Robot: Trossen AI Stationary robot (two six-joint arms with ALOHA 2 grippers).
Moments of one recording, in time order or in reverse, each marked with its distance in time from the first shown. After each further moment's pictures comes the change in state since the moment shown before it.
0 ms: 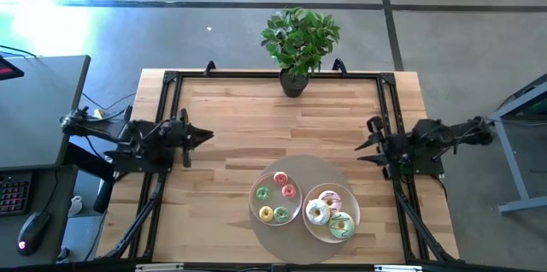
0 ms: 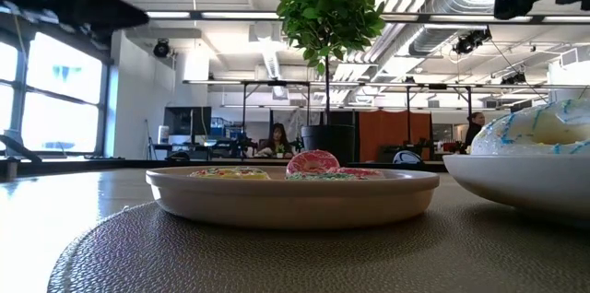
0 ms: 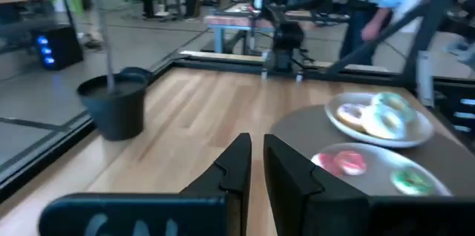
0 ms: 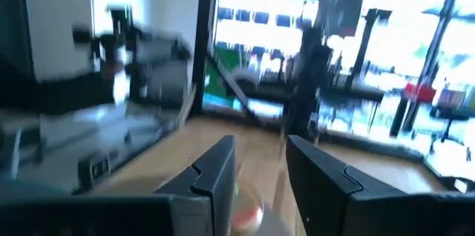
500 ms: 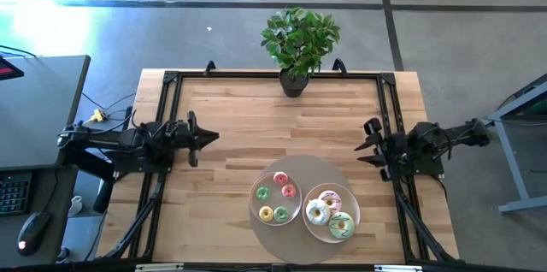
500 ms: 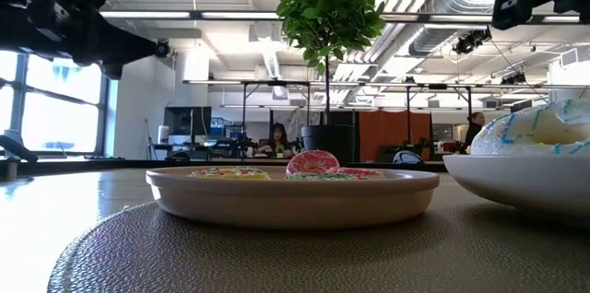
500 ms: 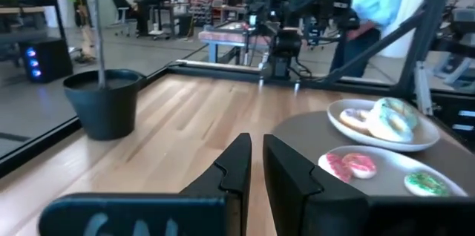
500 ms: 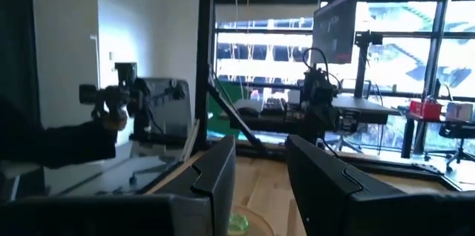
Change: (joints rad) left arm 0.222 -0.090 -0.258 0.271 0.254 0.018; right arm 0.000 -0.067 -0.115 0.193 -0.002 0.075
